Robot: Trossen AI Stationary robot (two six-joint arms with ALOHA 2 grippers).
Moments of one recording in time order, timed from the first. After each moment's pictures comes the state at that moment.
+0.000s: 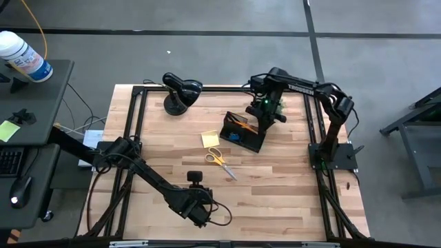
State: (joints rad) left arm -0.52 2.06 1.44 -0.91 -0.52 -0.58; right arm -0.60 1.82 1.51 -1.57 -0.95 0.37
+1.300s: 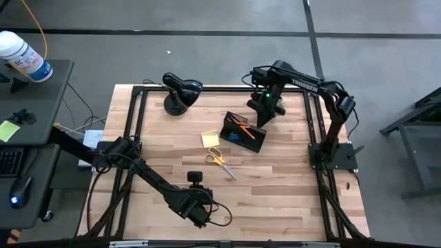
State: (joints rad) left arm -0.52 2.06 1.44 -0.91 -0.53 -0.58; right arm -0.64 1.82 1.59 -1.57 -0.88 0.31
